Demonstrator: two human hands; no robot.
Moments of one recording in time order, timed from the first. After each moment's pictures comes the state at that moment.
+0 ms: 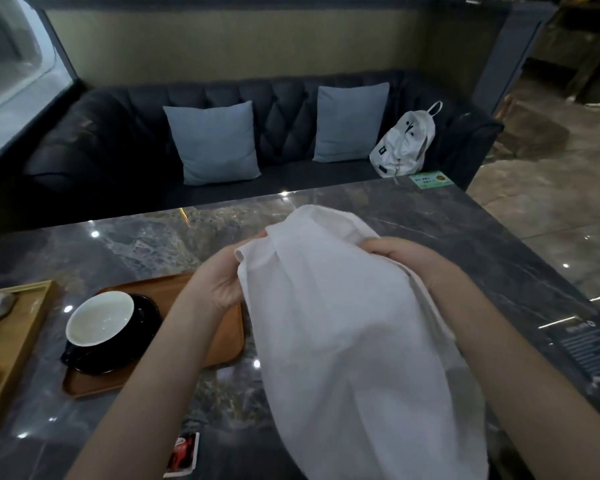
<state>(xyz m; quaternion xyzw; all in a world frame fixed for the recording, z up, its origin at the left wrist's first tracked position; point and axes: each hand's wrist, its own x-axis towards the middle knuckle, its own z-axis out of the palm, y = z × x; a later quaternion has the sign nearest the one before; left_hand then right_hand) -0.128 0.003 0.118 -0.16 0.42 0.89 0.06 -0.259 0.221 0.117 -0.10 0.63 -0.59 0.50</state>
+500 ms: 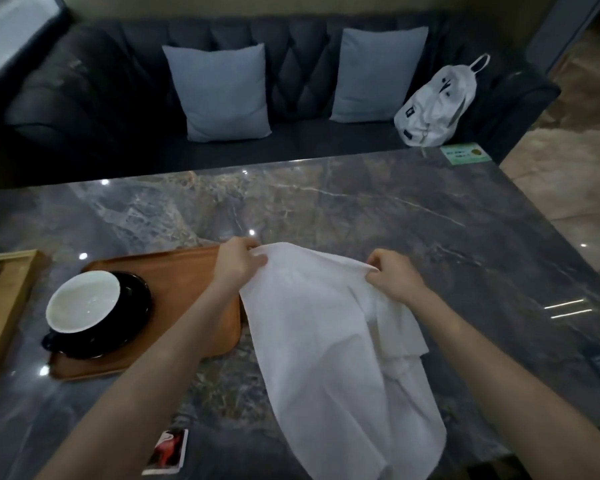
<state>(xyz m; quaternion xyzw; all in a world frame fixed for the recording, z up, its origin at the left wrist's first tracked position) -0.194 -0.044 0.009 -0.30 0.88 0.36 -0.04 -0.310 0.192 0.011 -0.18 0.94 -0.21 0.19</state>
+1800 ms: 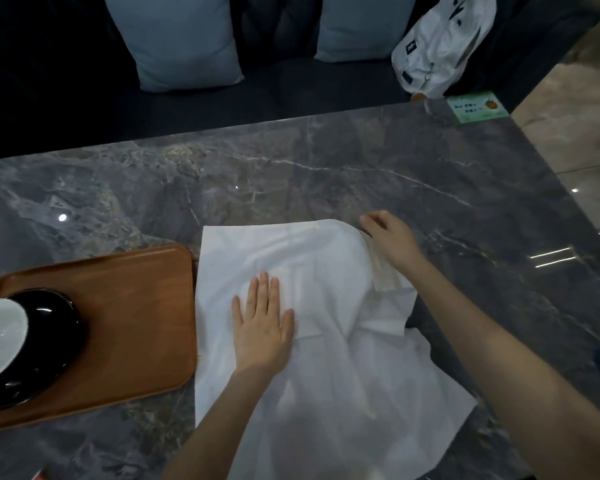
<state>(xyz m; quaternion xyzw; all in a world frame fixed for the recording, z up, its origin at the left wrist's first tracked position) -0.194 0.059 -0.114 -0.26 0.95 0.17 0.09 -0.410 0.191 -0.049 -0.09 0.89 -0.41 0.20</state>
